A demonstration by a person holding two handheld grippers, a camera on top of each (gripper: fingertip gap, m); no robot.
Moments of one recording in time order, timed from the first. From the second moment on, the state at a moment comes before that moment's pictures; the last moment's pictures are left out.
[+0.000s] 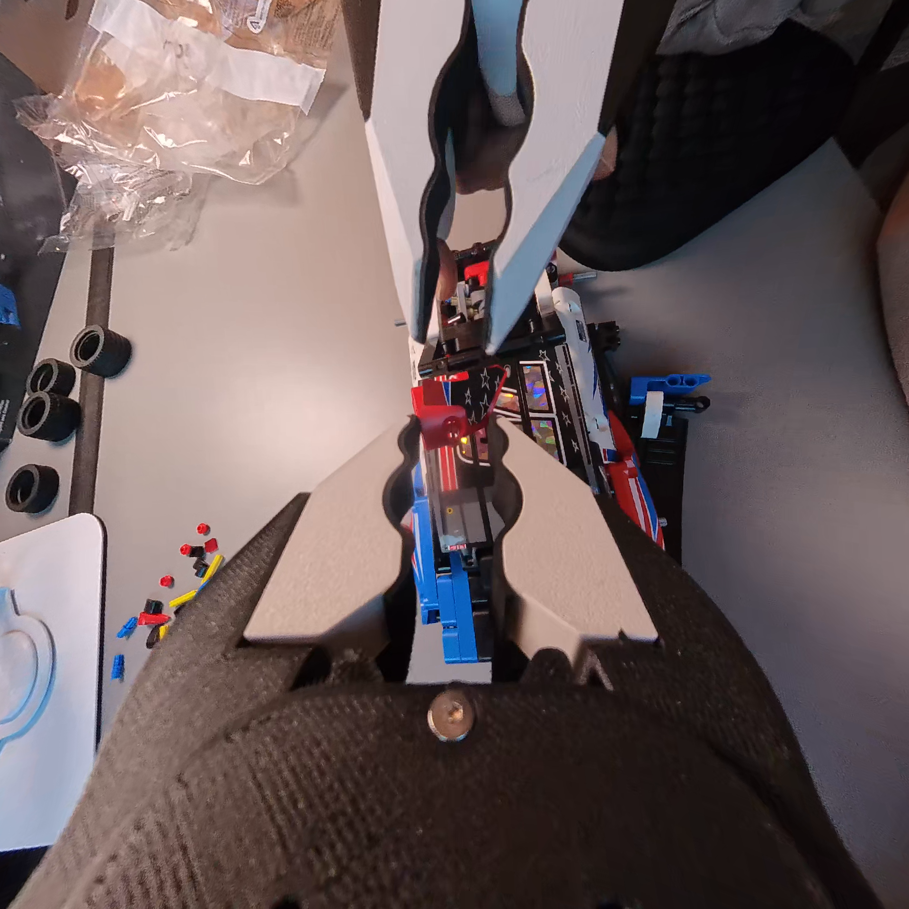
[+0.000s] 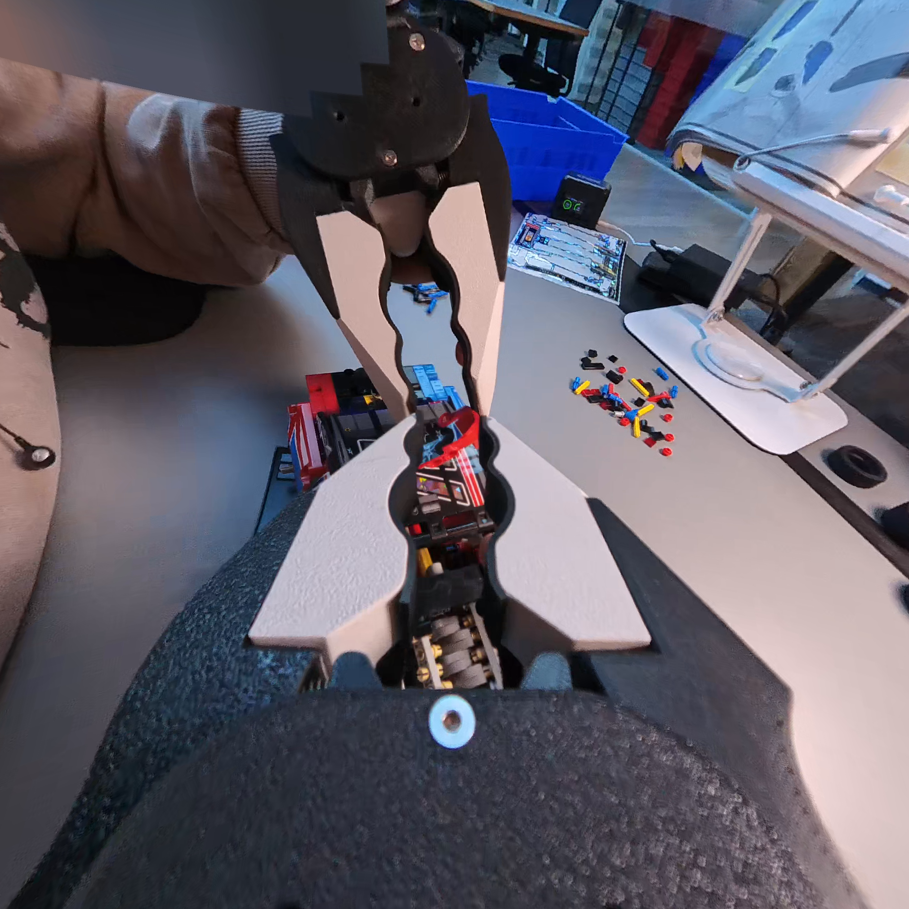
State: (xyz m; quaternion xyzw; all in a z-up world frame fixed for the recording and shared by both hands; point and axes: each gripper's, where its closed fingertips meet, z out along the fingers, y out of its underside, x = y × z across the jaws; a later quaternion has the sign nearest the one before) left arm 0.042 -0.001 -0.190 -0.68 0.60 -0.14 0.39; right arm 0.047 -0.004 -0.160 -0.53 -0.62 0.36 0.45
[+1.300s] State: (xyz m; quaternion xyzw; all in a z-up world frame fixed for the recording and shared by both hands) left arm 0.044 -0.016 -0.193 -0.66 0.62 -0.20 0.37; right arm 0.053 -0.023 -0.166 -0.52 -0.62 0.49 0.34
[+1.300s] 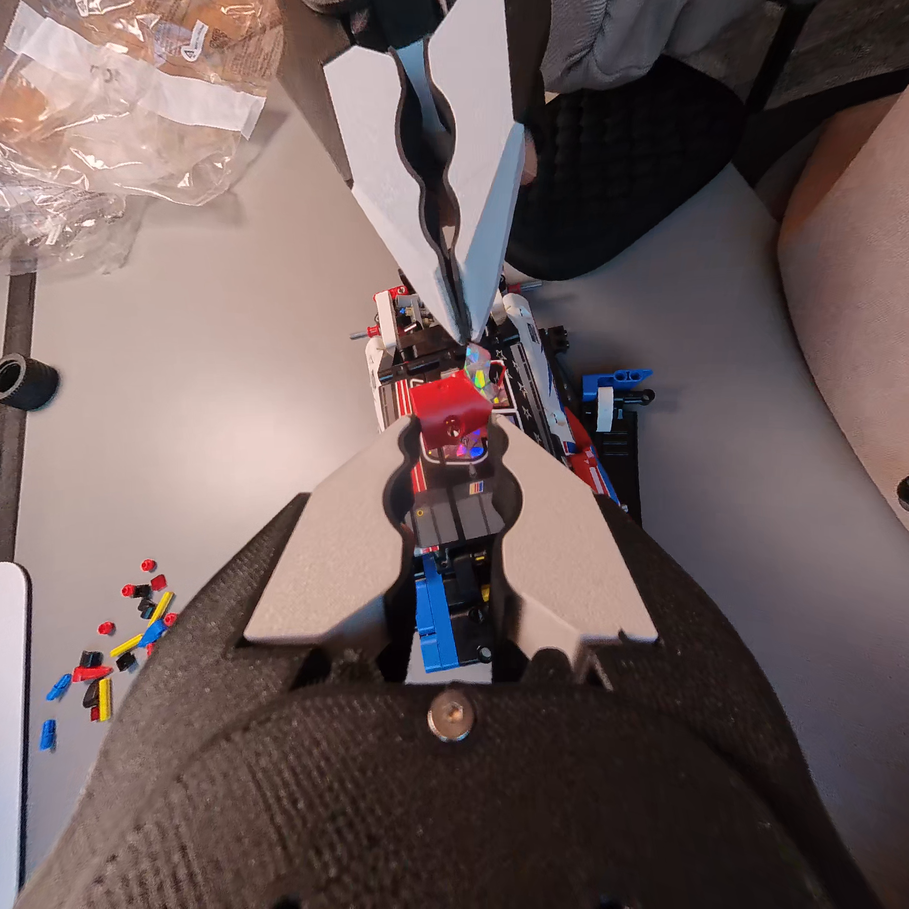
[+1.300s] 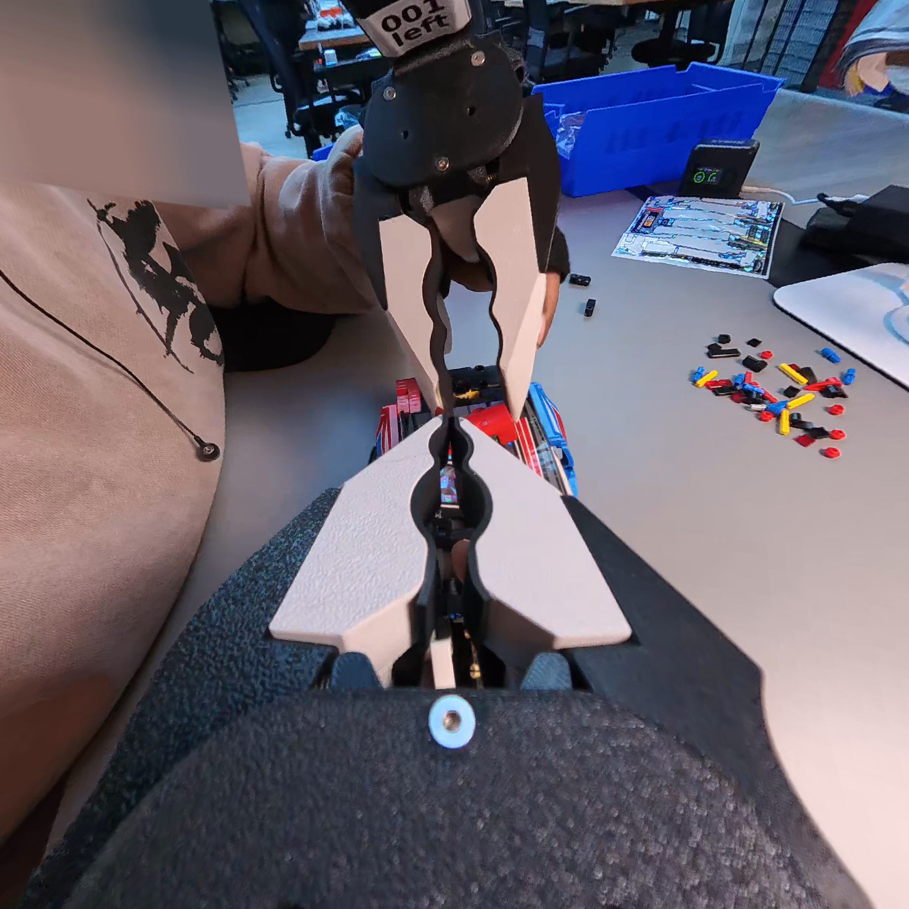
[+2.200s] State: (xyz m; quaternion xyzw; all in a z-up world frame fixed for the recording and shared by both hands) left arm 0.045 -0.020 -0.206 -0.70 0.61 -0.25 0.27; right arm 0.061 -0.025 -0.148 -0.61 -0.55 0.49 0.29
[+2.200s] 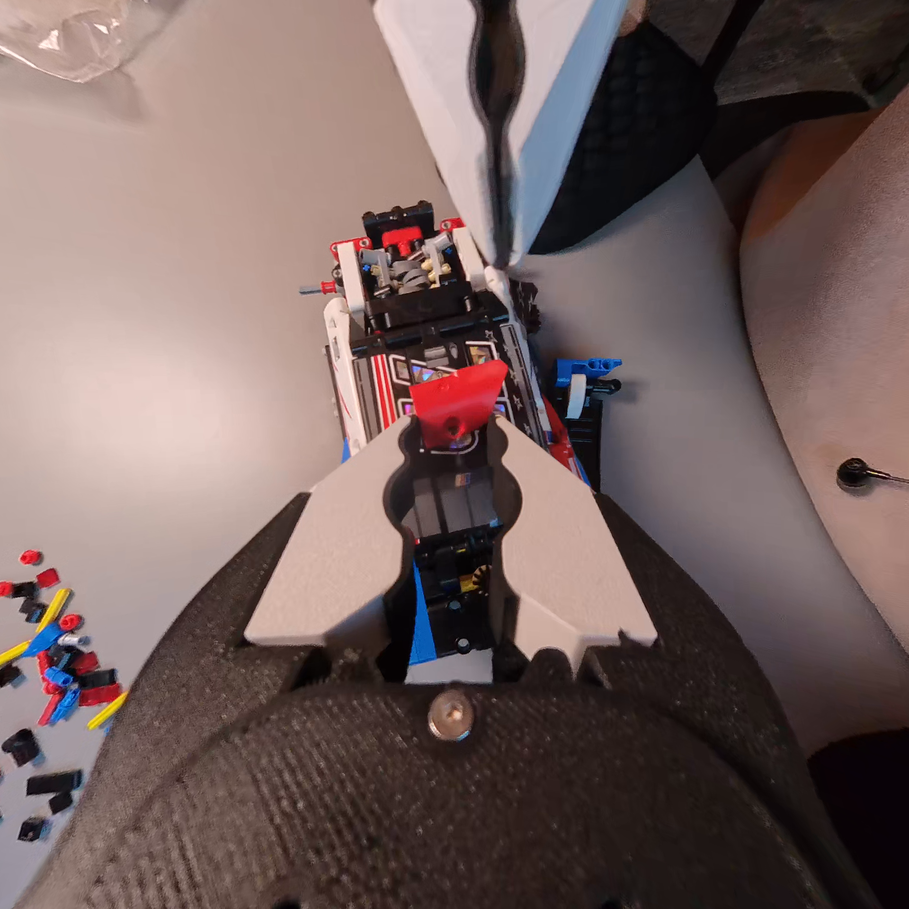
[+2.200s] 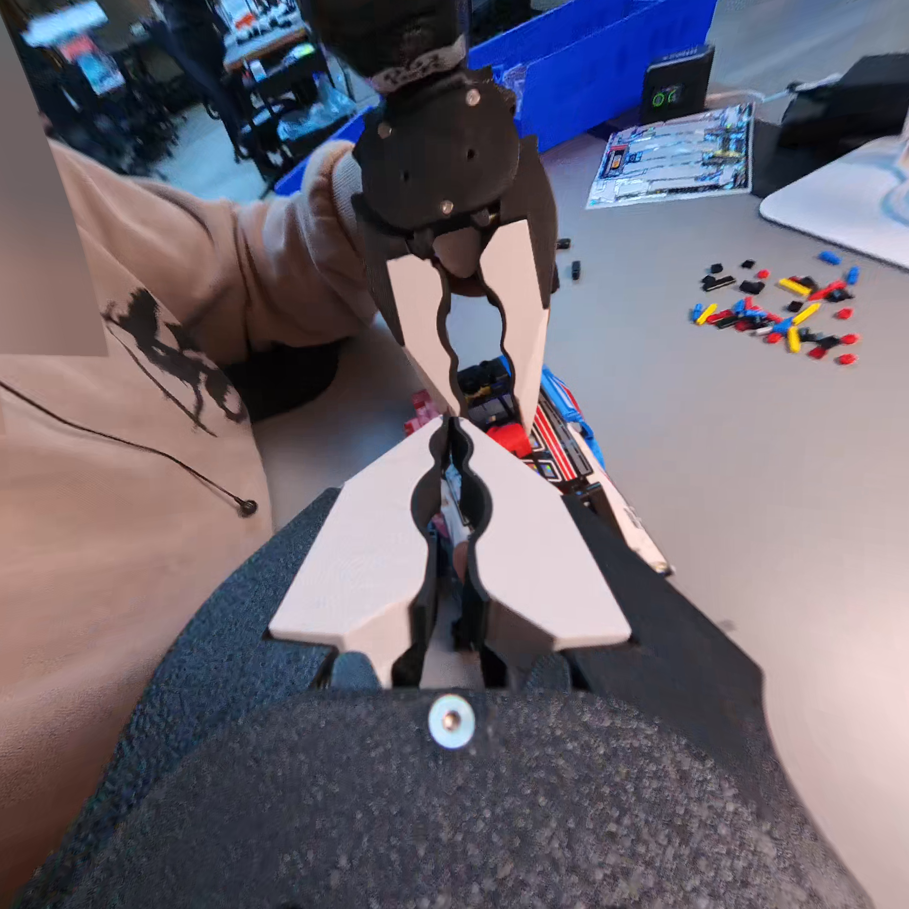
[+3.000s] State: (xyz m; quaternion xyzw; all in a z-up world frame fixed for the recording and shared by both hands) left arm 0.051 -0.024 -0.206 -0.68 0.62 -0.26 0.28; right arm 0.047 -0.014 -0.176 -0.69 -0.43 0.57 0.13
